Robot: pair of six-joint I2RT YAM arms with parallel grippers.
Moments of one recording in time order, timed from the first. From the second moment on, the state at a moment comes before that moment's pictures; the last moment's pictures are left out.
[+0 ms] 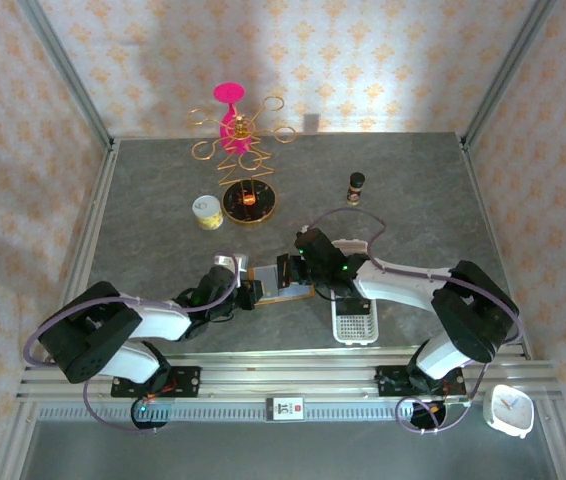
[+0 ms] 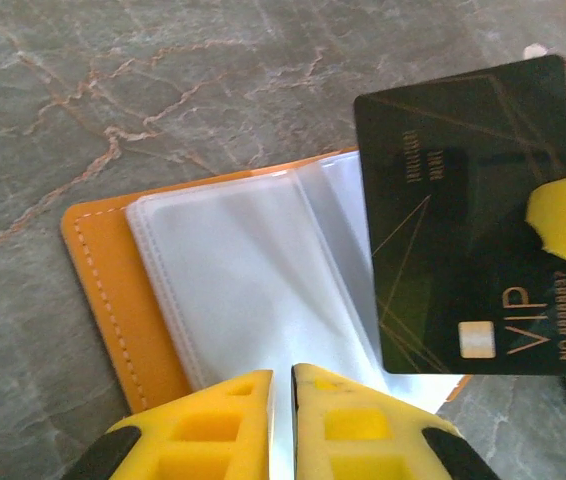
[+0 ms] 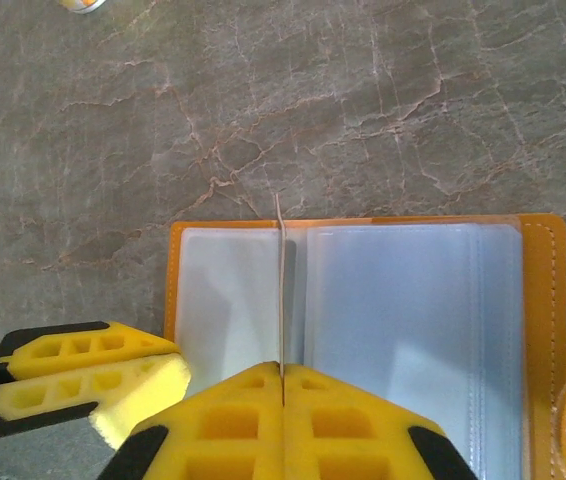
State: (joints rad) left arm -0.68 1.41 0.24 0.57 0.04 -0.71; right arm 0.84 1.53 0.81 -0.09 -0.05 0.79
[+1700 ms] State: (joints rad) left arm -0.70 1.43 0.27 0.50 -0.05 -0.67; right arm 0.82 1.47 0.56 0.25 -0.10 1.11
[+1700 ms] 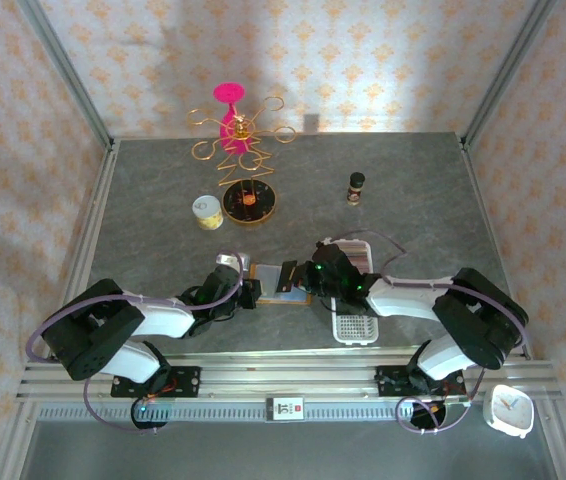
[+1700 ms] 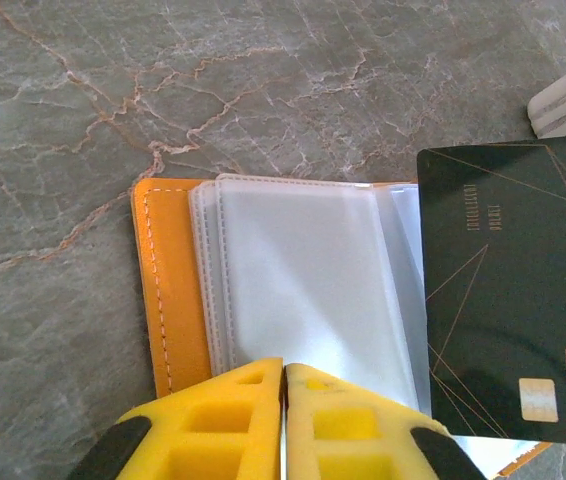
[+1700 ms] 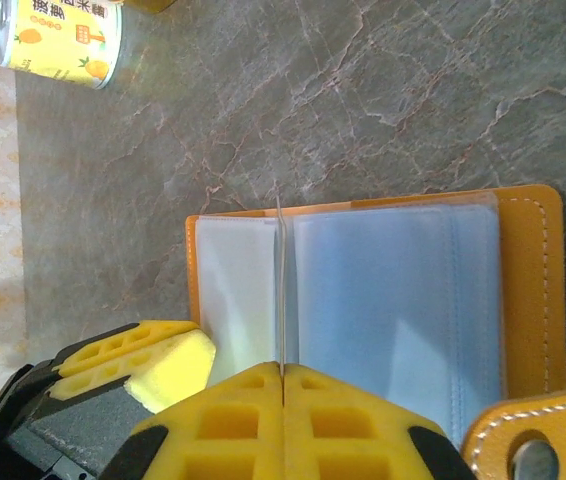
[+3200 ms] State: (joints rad) left arm -0.71 1.42 0.27 0.49 -0.05 -0.67; right arm 0.82 1.53 0.54 0.32 -0.12 1.14
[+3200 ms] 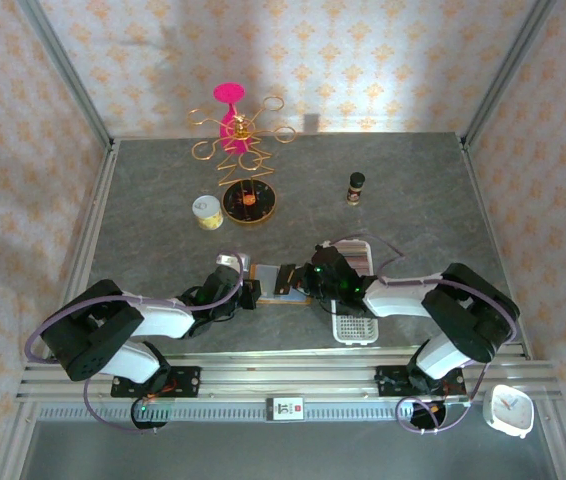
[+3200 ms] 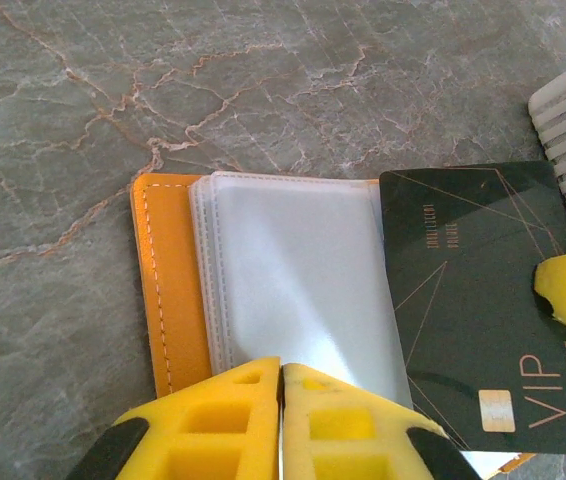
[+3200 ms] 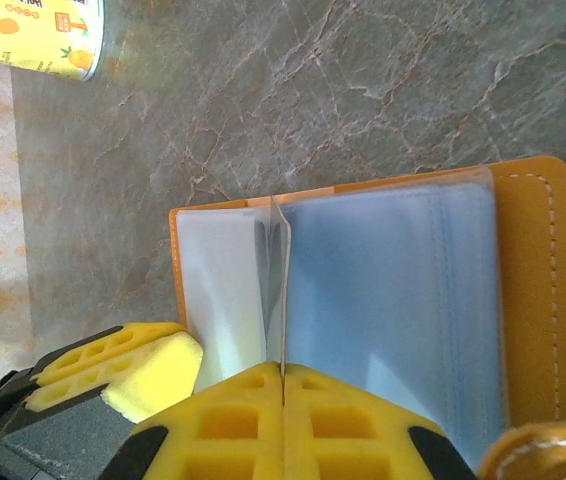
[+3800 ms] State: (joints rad) left arm -0.71 1.42 0.27 0.49 -0.05 -0.67; right arm 0.82 1.59 0.53 0.40 -0.19 1.16
